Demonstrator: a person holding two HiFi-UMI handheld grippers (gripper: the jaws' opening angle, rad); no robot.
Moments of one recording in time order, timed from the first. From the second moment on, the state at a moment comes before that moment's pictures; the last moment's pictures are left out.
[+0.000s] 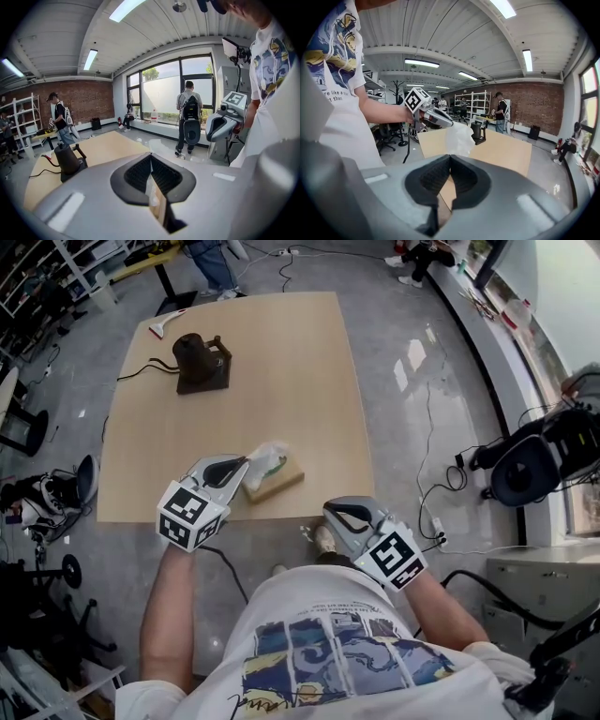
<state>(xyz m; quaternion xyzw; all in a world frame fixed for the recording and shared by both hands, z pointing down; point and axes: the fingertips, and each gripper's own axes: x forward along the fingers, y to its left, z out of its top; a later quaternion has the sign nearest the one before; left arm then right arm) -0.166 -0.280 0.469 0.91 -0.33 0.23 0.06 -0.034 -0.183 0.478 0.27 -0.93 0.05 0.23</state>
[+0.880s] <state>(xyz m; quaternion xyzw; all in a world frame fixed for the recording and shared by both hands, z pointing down) -0.202 -0.181 0.358 0.93 -0.33 0.16 -0.01 -0.093 -0.139 0.496 0.26 -0.93 0.05 0.24</state>
